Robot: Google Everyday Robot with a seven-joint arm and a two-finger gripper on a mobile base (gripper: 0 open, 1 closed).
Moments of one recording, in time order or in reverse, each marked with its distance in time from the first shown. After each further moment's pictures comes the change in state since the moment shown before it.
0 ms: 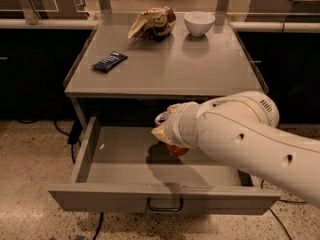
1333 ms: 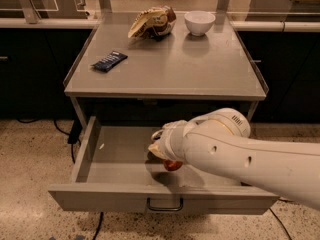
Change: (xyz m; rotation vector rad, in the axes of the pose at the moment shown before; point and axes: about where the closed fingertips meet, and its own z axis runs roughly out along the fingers) arm 0.045 0.031 0.060 -0.070 0.066 0.037
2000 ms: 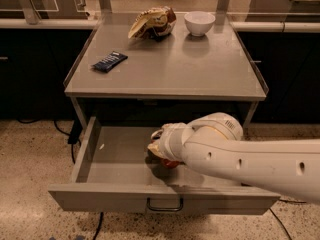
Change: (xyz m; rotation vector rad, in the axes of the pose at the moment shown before) arm 0.005 -0.006 0.030 0.012 -0.040 0.017
